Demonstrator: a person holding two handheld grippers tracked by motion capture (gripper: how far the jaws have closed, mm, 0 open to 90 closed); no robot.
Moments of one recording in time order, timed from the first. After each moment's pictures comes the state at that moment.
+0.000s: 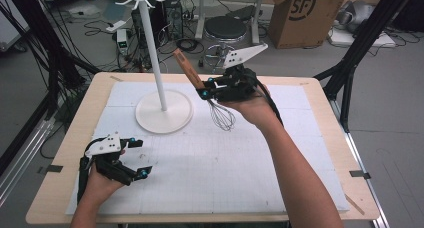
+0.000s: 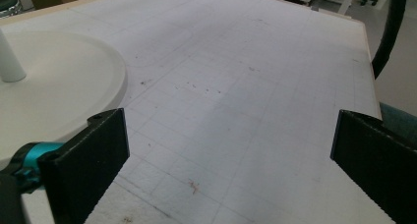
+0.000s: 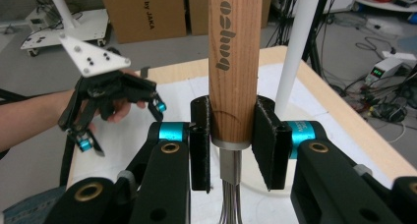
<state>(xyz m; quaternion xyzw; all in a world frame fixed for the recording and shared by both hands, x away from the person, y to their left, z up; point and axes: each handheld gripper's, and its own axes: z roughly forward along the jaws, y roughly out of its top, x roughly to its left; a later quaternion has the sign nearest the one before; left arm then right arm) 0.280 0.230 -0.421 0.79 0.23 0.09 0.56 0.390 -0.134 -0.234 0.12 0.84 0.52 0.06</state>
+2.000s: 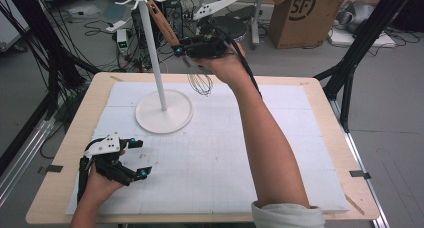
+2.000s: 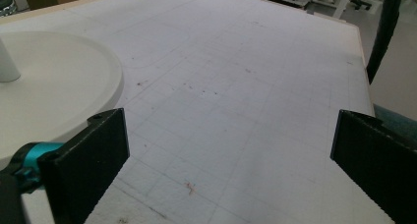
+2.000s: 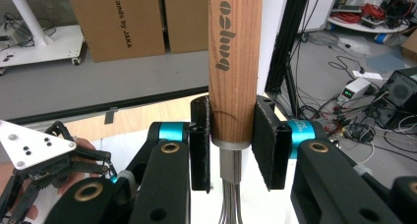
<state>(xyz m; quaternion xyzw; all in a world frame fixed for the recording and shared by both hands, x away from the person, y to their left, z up) 0.280 0.232 -0.422 0.79 0.23 0.08 0.56 0.449 -0.073 -0.174 0.13 0.83 0.53 0.09</state>
